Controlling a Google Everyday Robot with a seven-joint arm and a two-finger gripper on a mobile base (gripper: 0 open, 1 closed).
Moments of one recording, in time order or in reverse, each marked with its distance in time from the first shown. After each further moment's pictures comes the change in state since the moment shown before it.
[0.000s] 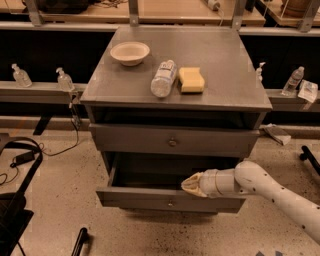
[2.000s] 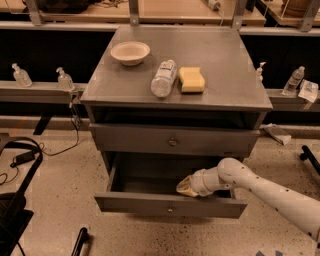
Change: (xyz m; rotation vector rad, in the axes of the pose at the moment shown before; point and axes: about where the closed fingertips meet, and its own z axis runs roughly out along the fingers) arm 0.038 -0.014 0.061 -0.074 0.117 0.078
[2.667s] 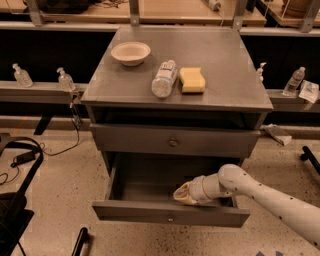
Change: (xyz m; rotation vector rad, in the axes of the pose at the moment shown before) arm -0.009 0.034 0.000 -0.048 -0.051 -0.006
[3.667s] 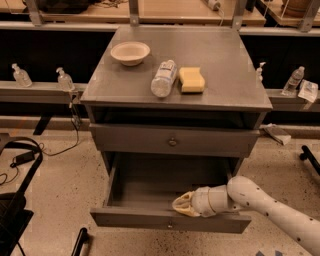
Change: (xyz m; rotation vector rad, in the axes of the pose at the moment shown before) arm -0.018 0.063 -0.022 -0.040 -0.110 0.011
